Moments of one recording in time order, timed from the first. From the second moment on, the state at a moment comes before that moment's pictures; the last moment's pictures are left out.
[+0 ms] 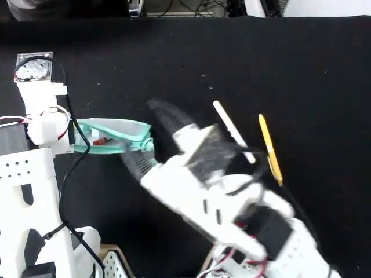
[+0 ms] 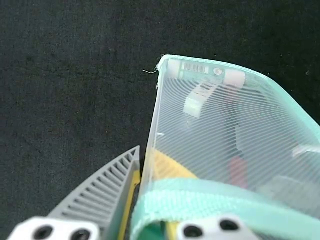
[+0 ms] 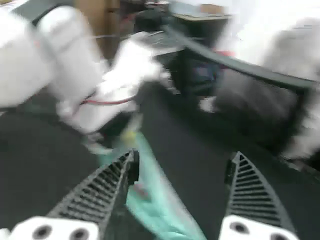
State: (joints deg) left arm -16.5 -30.5 17.1 89.4 -6.2; right arm -45.4 -65.5 35.8 48.9 4.6
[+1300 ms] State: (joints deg) left arm -16.5 -30.5 17.1 89.4 -6.2; right arm -2.9 38.4 -18.3 63.9 26.7
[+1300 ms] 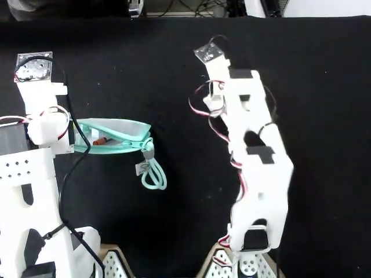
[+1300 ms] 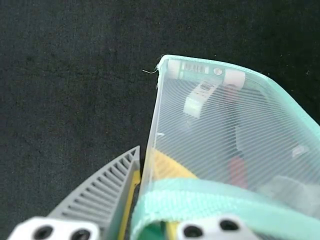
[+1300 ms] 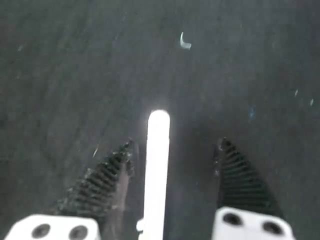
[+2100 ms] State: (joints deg) left arm -16.5 -30.5 17.1 89.4 -6.2; right arm -2.6 62.8 -79.3 100.7 29.8
